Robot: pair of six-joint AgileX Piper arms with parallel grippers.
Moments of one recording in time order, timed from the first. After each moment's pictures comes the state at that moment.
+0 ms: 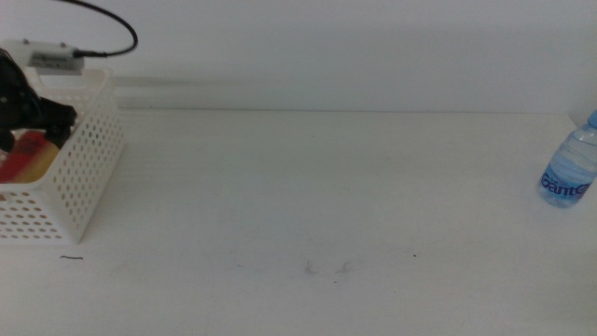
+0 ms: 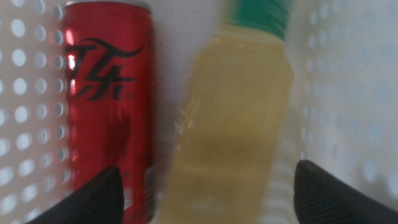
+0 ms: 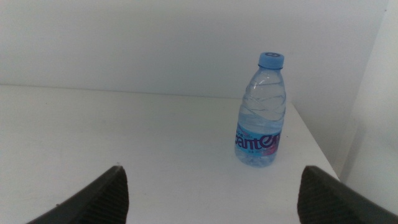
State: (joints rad) left arm 0.21 2.02 -1.71 0.00 1.06 0.21; right arm 0.00 0.00 0.00 -0.03 0.19 -0.04
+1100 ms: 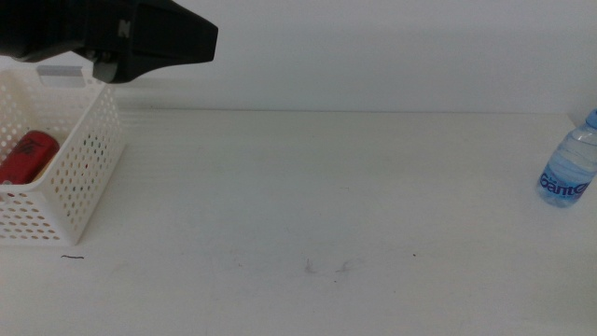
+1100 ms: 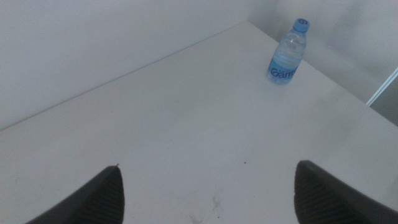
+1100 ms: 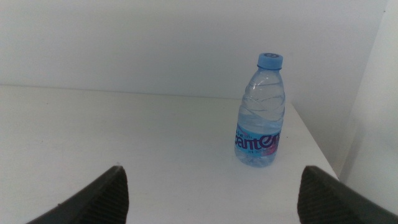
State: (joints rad) left arm -0.24 1.07 -1.33 -0.63 1.00 0.50; right arm 0.00 0.00 0.00 -0.03 0.19 -0.04
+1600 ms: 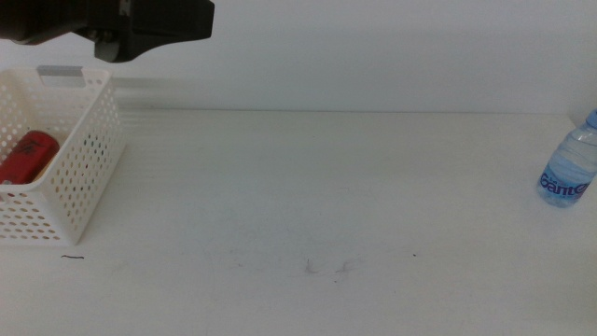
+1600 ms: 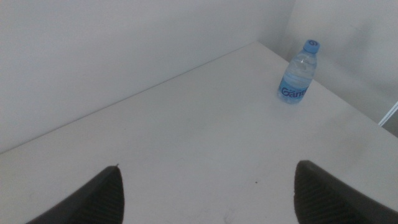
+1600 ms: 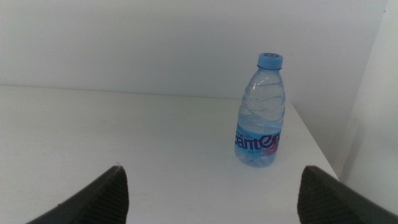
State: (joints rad) left arm -0.24 1.07 -1.33 -0.63 0.94 0.50; right arm 0.00 0.00 0.00 -0.03 0.19 -0.04
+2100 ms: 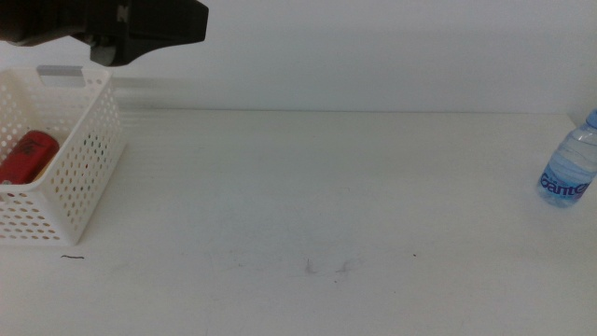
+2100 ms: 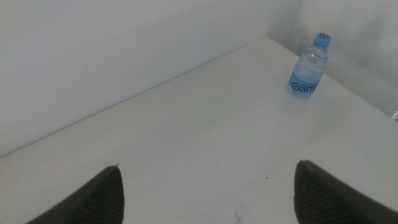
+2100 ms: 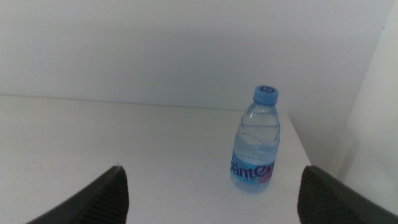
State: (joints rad) left arm -0.24 1.06 -1.33 -0.59 0.94 0.50; right arm 0.00 0.30 -0.27 -0.04 0.24 -0.04
